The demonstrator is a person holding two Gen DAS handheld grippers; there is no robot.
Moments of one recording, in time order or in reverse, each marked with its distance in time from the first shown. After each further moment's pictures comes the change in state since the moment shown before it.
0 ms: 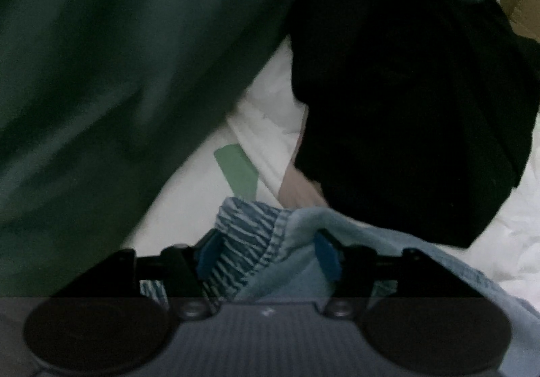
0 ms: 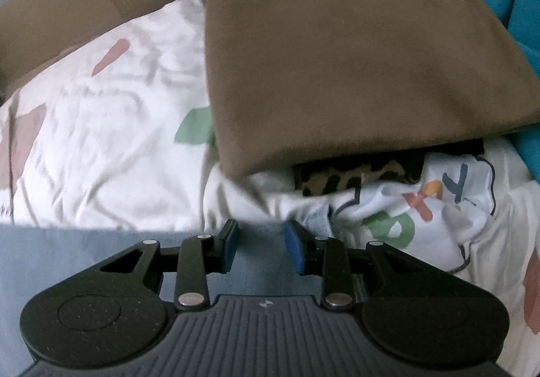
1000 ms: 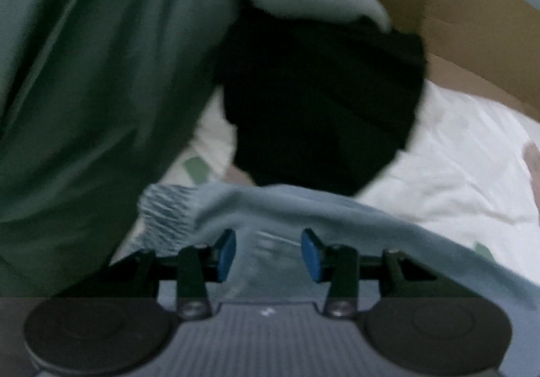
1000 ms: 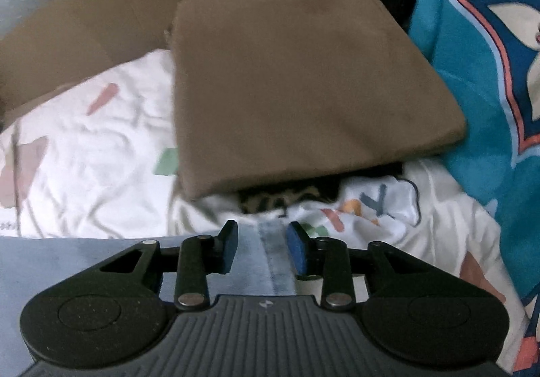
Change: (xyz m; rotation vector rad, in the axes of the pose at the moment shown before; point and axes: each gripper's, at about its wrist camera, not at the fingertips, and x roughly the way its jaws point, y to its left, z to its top) left arm -0.090 -0.033 -0.047 0.077 -0.112 -0.031; right arm -0.072 -0.038 -0.007 0.006 -0.124 -0.034
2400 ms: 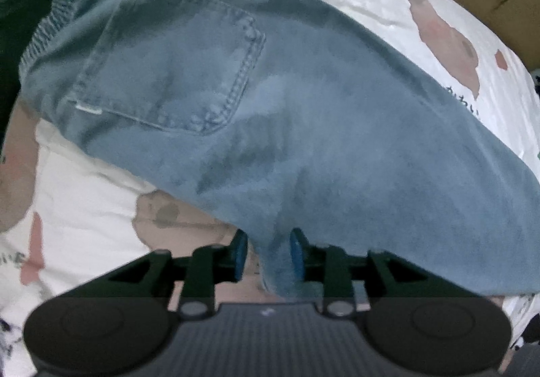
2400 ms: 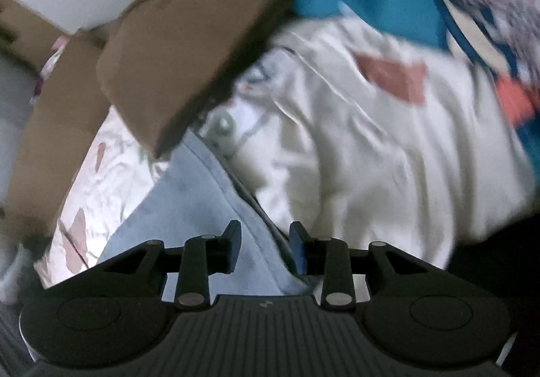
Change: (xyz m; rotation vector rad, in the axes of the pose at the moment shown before) left arm -0.073 -0.035 -0.152 0.116 0.379 -0.337; right arm -0.066 -0.099 -0.116 0.584 0.054 0.172
